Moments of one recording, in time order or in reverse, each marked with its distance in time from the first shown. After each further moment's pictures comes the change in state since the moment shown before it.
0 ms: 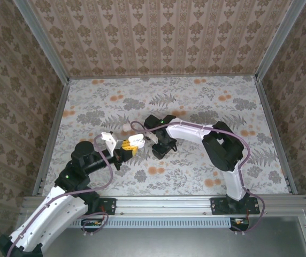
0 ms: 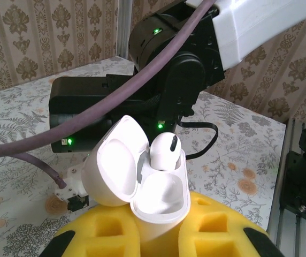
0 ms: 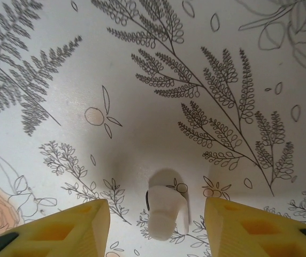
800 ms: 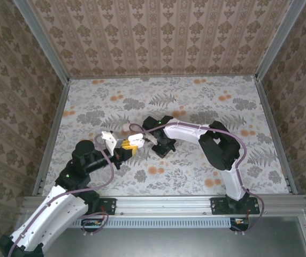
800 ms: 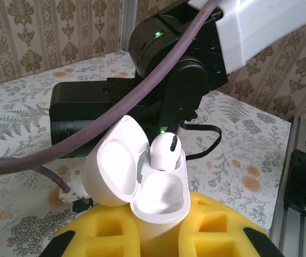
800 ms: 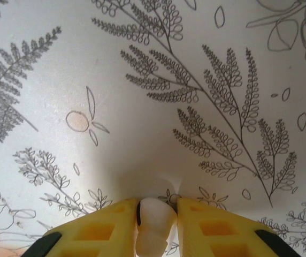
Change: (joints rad) left arm 0.022 0.016 0.000 -0.009 0.004 0.000; right arm 0.009 0.029 0.015 -0.018 0.043 -0.019
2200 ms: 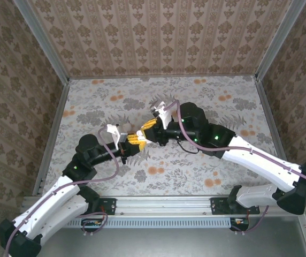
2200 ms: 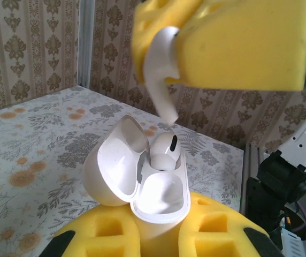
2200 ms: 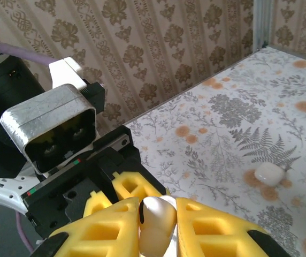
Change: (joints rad) left arm -0.051 0.157 0.024 0.306 0.124 -0.105; right arm 0.107 -0.804 -0.238 0.656 -0.269 0.227
